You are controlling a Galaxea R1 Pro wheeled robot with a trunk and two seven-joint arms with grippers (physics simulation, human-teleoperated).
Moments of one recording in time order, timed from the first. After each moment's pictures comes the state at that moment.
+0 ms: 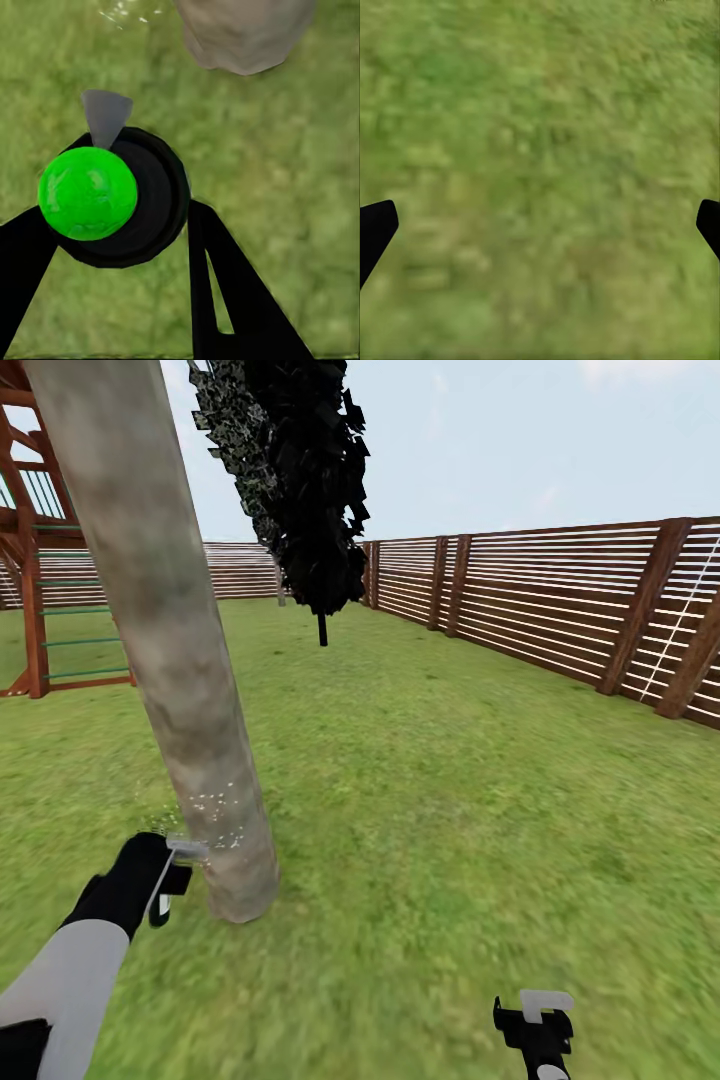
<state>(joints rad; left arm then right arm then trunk) -0.81 0.16 0.17 -0.72 -0.42 0.94 -0.17 -0.52 -0.05 0.17 -0.03 -0.09 -0.43 -0.30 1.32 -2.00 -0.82</state>
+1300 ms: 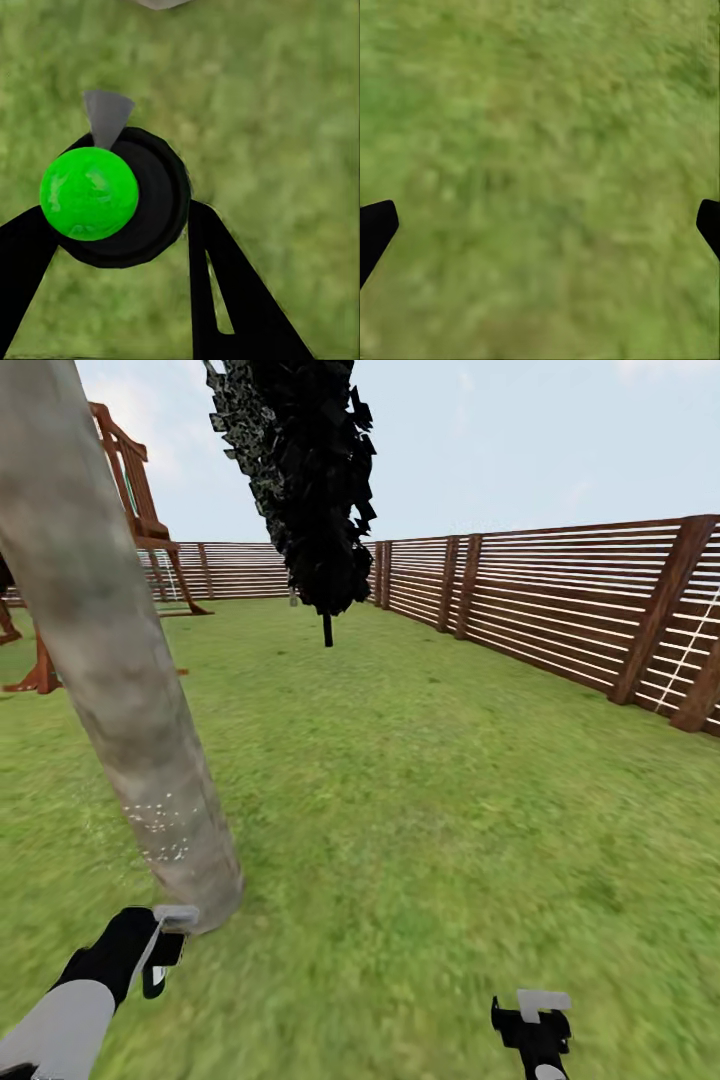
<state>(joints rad) -0.68 0.16 0.33 -0.50 -0.42 0.67 -0.13 -0.52 -0.04 0.17 -0.03 -0.09 -0.43 -0.30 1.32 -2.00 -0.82</state>
